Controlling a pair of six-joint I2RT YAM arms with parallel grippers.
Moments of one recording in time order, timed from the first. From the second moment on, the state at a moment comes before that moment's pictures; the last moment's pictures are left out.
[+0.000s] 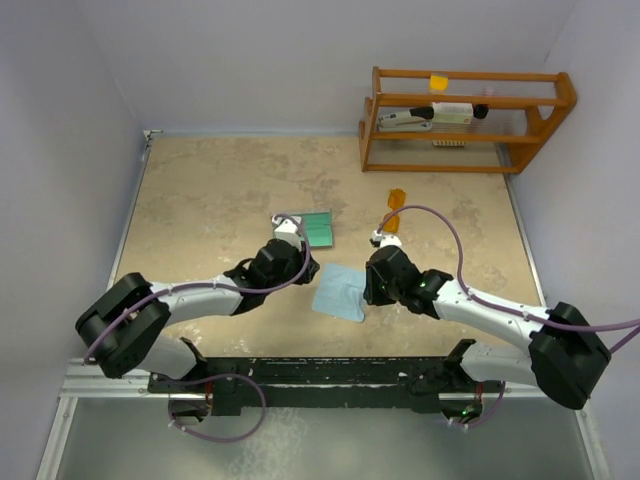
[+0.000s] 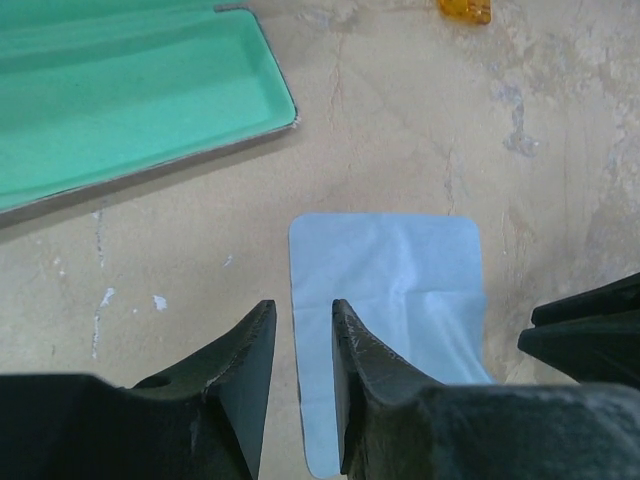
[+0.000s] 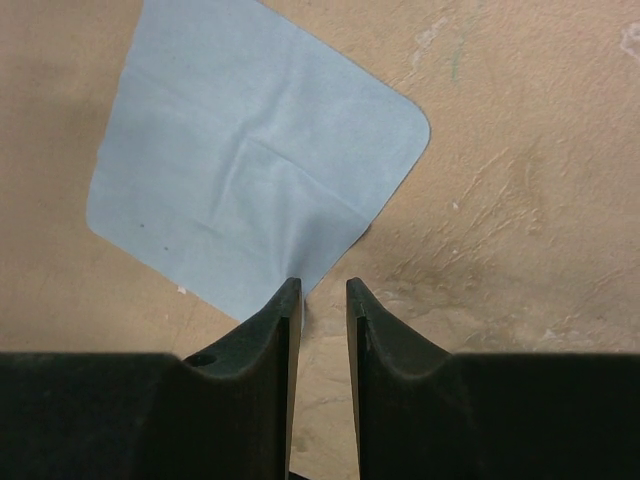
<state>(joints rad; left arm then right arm) -0.80 1.39 0.55 0.34 -0.15 -0.57 0.80 1.18 0.58 -0.33 0.15 0.60</state>
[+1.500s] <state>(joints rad) -0.83 1.75 0.71 0.47 -0.13 -0.44 0.74 1.19 0.54 -0.28 0.18 0.66</state>
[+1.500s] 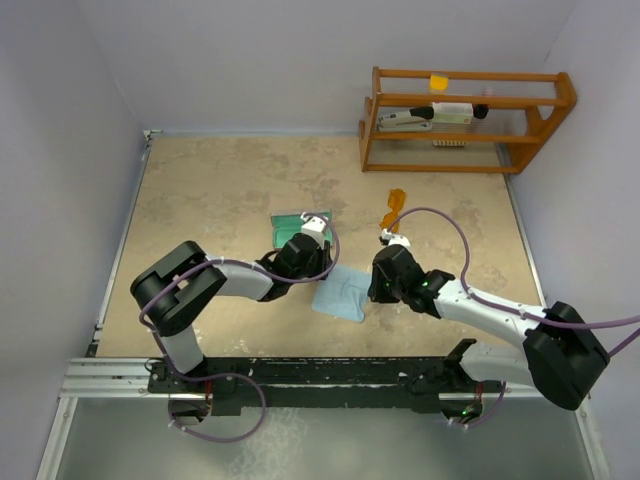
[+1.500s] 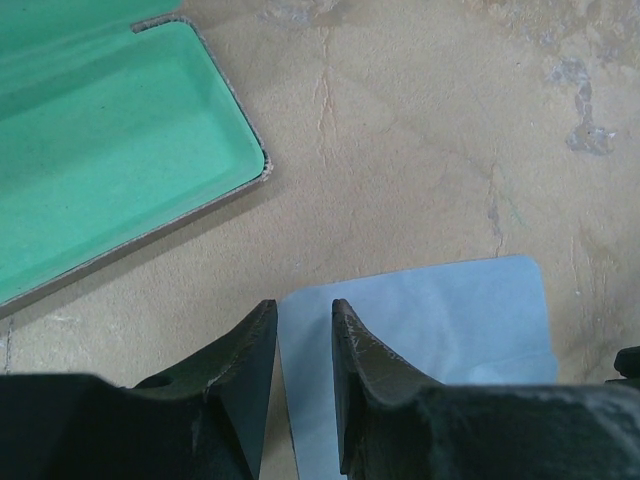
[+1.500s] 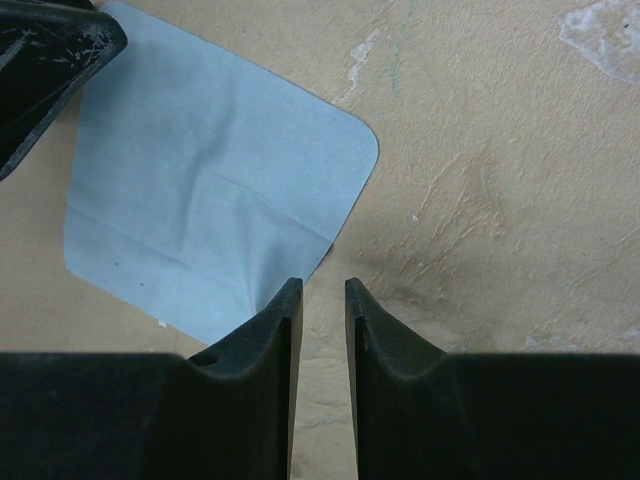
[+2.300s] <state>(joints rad) -0.83 1.76 0.72 0.46 -0.13 -0.44 0.74 1.19 0.54 -0.28 0.16 0.66</state>
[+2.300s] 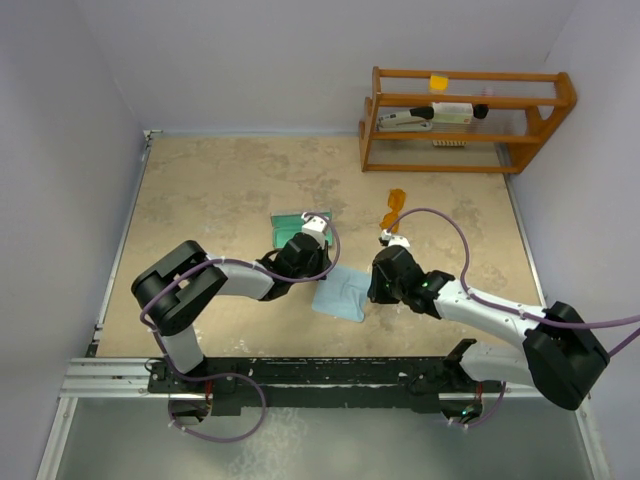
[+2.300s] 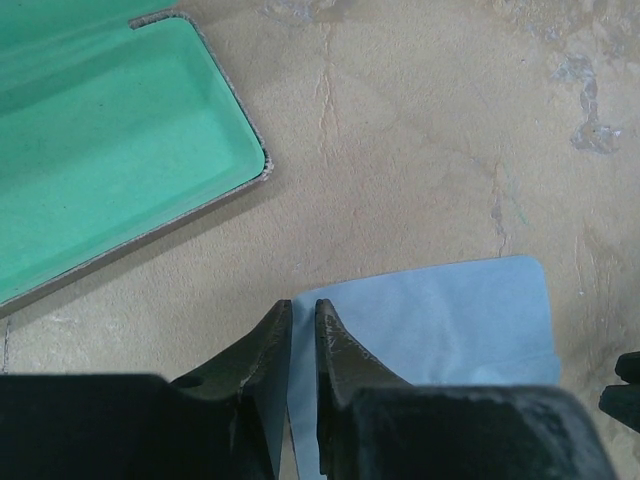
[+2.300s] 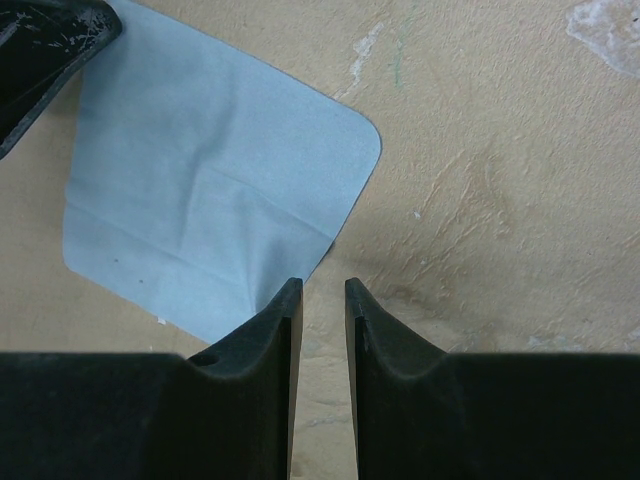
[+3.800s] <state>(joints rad) -0.83 1.77 0.74 0.44 -0.13 -0.44 0.59 1.46 0.64 -0.09 0.09 0.59</state>
